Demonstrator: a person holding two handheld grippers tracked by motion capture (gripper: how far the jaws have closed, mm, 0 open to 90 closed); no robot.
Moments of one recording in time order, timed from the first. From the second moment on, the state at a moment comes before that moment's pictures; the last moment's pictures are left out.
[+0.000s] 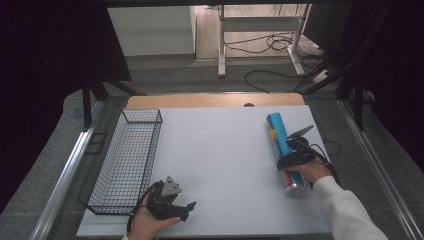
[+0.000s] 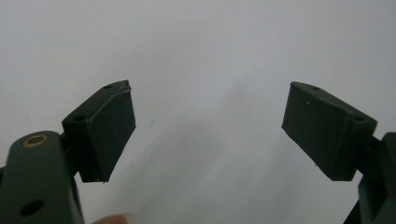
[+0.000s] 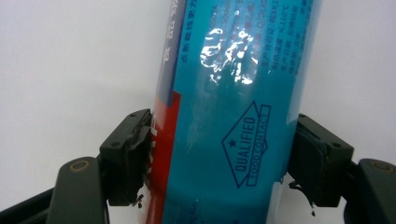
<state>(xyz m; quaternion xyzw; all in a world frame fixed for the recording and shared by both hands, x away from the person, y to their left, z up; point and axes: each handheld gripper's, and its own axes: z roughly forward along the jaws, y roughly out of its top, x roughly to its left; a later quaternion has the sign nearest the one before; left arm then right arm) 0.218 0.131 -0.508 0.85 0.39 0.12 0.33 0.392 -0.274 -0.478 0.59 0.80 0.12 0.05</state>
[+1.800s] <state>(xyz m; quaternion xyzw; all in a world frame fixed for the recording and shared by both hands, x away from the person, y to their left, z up) 0.218 0.133 -0.506 0.85 0.39 0.12 0.34 0.428 -0.257 -0.434 0.57 0.78 0.23 -0.06</state>
